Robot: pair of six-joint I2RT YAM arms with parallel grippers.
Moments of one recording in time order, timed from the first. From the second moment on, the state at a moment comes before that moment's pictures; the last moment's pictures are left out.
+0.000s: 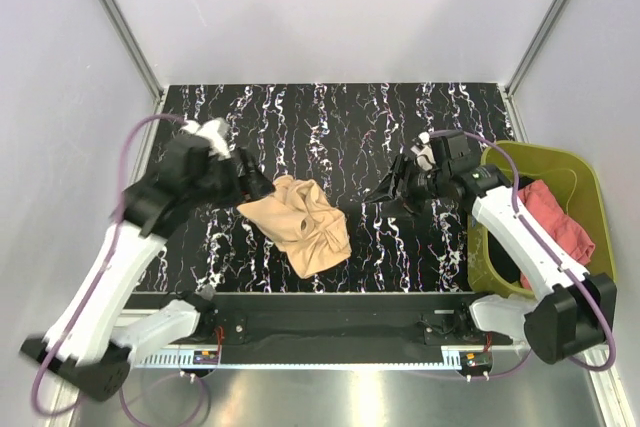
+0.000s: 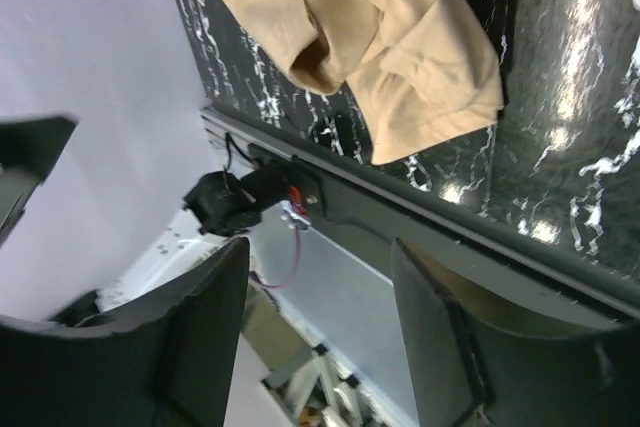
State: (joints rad) left arm -0.45 0.93 1.26 -0.95 0.12 -0.63; right arm 0.35 1.20 1.04 -0.70 -0.63 0.88
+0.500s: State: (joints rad) left arm -0.36 1.48 1.15 -0.84 0.22 -0.49; right arm 0.55 1.74 1.17 -0.65 -0.57 0.58
